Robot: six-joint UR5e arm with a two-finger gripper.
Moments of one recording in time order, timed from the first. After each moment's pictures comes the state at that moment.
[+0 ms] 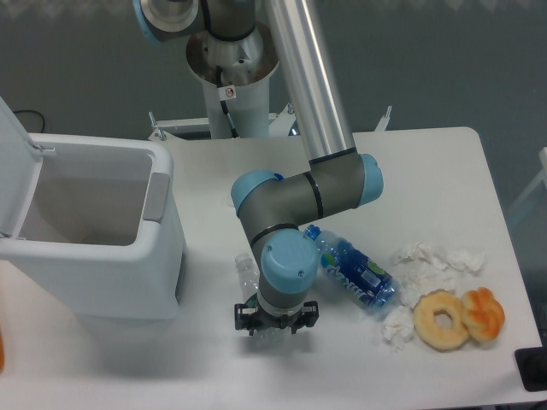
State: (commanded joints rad) arm 2.36 -2.25 -1.45 -0.98 1.49 0.29
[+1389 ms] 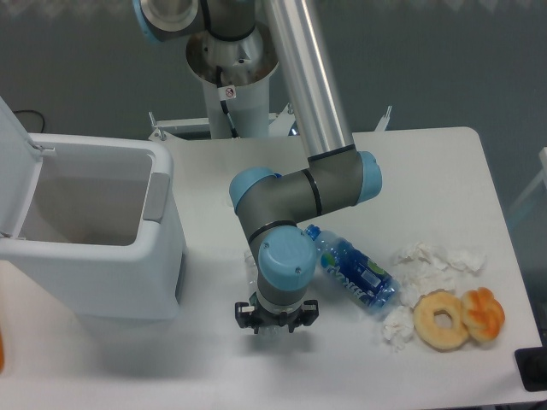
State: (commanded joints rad) arm 2.35 -2.21 -1.45 -0.98 1.50 0.31
